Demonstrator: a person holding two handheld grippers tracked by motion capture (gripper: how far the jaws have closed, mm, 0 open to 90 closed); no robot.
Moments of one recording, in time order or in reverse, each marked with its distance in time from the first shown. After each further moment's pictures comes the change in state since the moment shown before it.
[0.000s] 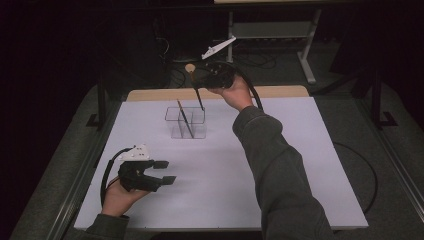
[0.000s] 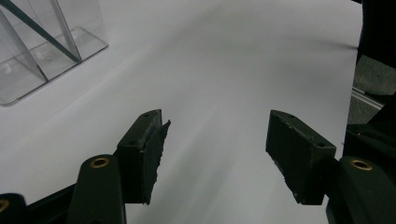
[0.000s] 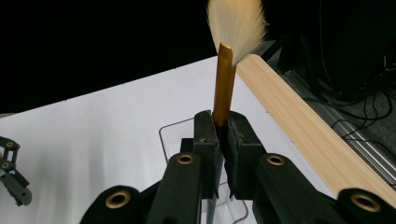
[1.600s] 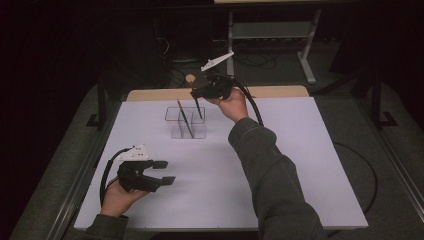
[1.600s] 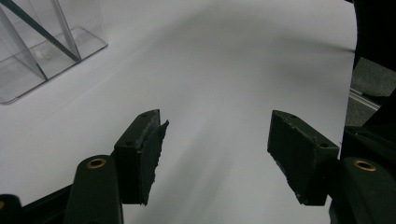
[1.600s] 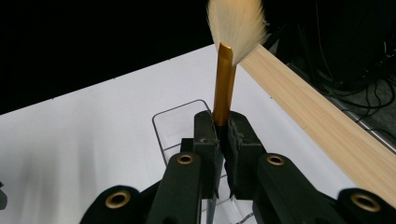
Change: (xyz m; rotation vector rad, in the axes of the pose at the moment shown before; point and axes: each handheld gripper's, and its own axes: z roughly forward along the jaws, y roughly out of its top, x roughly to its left) left arm 0.001 -0.001 -0.001 -0.005 -0.005 -0.009; right arm 0.002 -0.030 0.024 -0.009 -0.021 0.049
